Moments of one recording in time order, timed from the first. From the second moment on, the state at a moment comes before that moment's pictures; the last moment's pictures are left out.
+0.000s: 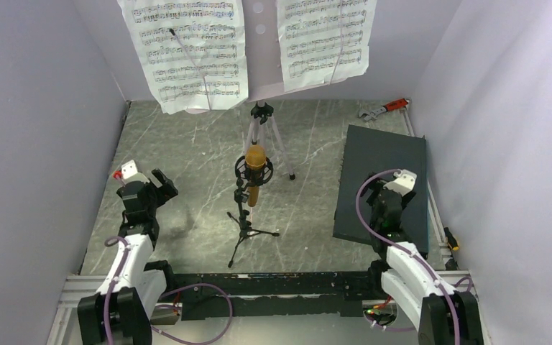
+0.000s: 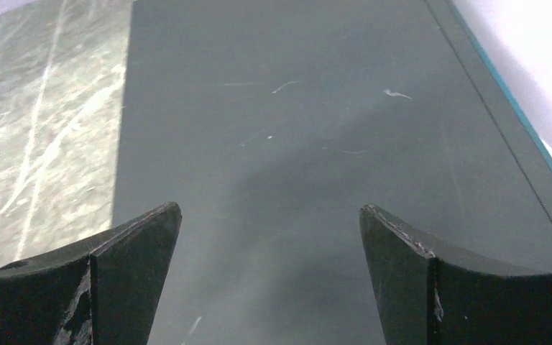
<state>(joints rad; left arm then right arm) 0.20 0.84 0.30 0.13 -0.03 -0.37 0.11 0.79 0.17 0.36 0.44 0.28</state>
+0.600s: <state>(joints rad) 0.19 1.46 0.19 1.02 0.08 -0.14 0.11 1.25 0.05 1.11 0.53 0.10</state>
